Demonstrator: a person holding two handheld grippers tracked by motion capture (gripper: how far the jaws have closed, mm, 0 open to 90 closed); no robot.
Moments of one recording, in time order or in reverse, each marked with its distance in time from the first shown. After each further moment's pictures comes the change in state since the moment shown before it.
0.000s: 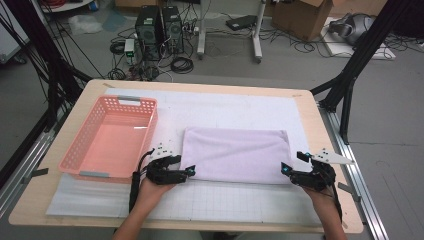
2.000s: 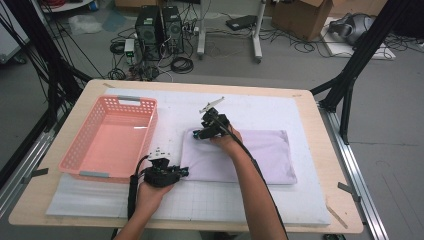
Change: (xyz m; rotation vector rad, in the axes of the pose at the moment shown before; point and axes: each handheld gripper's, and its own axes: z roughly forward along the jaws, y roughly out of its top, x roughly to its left) left arm 0.000 -0.008 -0.005 0.102 0.016 -0.134; right arm 0.121 0.124 0.273 0.364 0.302 -0.260
